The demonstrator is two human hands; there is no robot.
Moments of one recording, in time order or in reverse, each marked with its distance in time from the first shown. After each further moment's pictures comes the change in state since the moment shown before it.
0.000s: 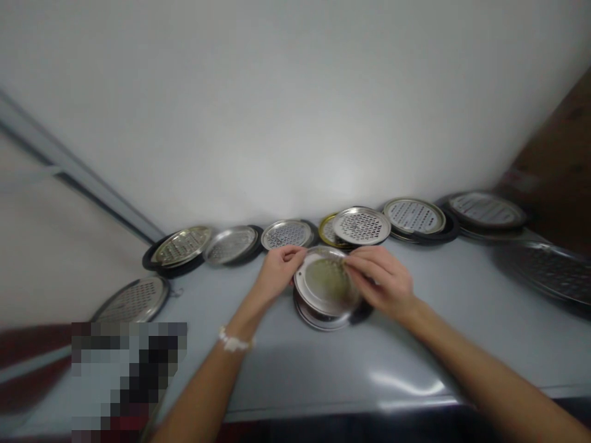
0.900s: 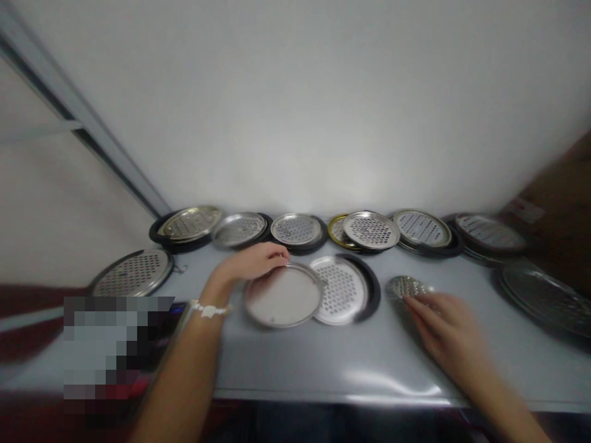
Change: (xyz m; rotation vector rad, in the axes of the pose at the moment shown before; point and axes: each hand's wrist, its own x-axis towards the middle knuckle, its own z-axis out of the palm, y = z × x) left_hand 0.002 -0.006 -0.084 0.528 -0.384 0.109; right_hand -0.097 -0.003 -0.088 -0.489 -0.383 0.194
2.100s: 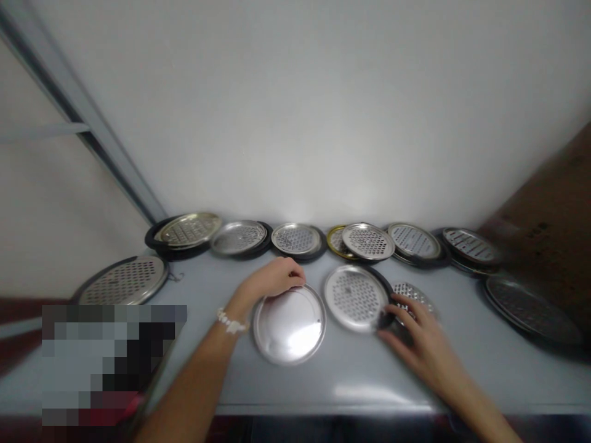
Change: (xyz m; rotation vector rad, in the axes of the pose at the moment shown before) left_hand 0.012 0.014 0.033 -0.016 0.021 0.104; right_hand 0.012 -0.034 0.009 0.091 -0.193 0.138
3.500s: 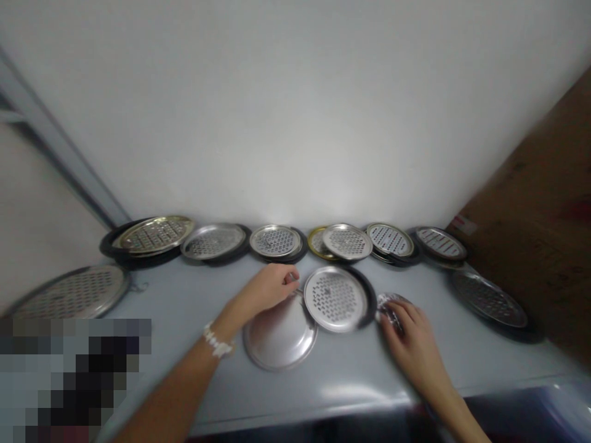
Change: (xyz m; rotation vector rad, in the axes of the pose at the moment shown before) left_hand 0.014 0.013 0.035 0.170 0.119 -0.022; right_hand -0.014 0.012 0.006 -0.027 0.188 0.231
